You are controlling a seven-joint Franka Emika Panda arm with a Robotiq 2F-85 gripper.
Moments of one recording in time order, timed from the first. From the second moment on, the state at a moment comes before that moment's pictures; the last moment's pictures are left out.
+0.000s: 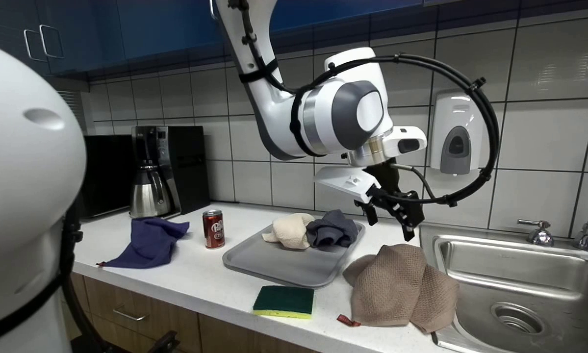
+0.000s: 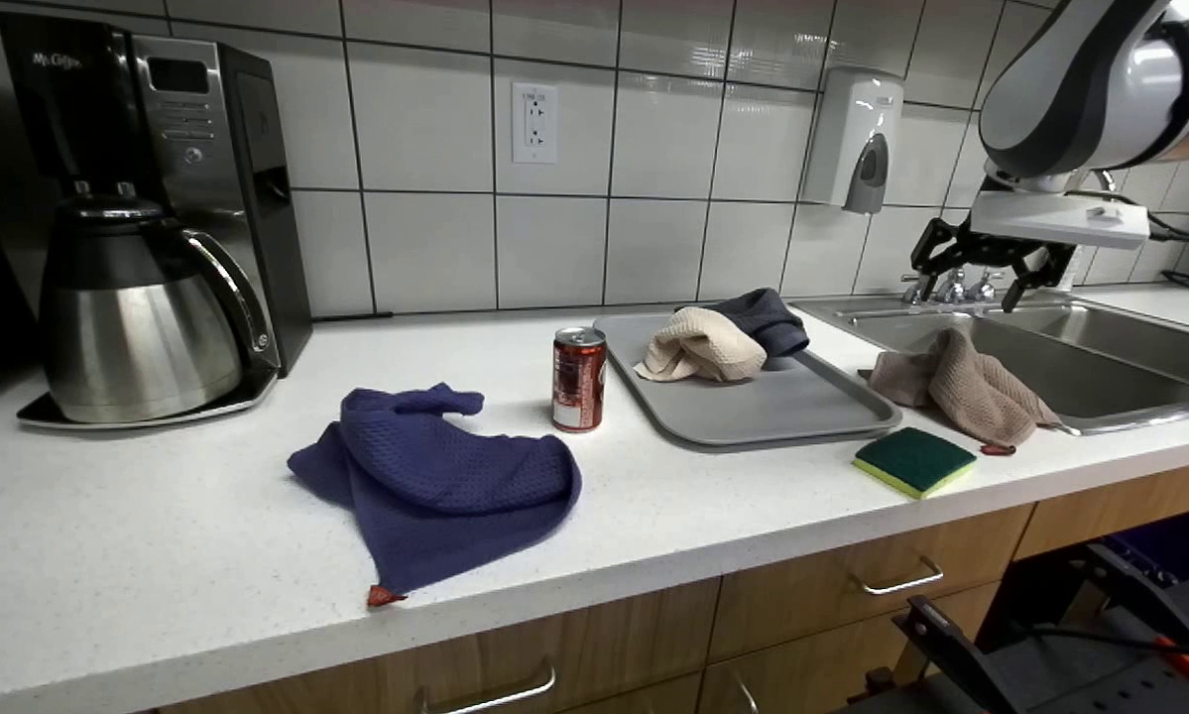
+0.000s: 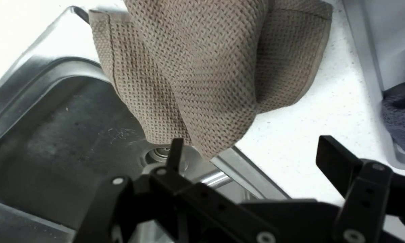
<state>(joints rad) -0.05 0.07 -0.44 -2.55 -0.20 3.00 0.31</state>
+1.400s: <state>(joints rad) 0.17 -0.05 -0.33 -2.60 -0.19 3.00 0.31</state>
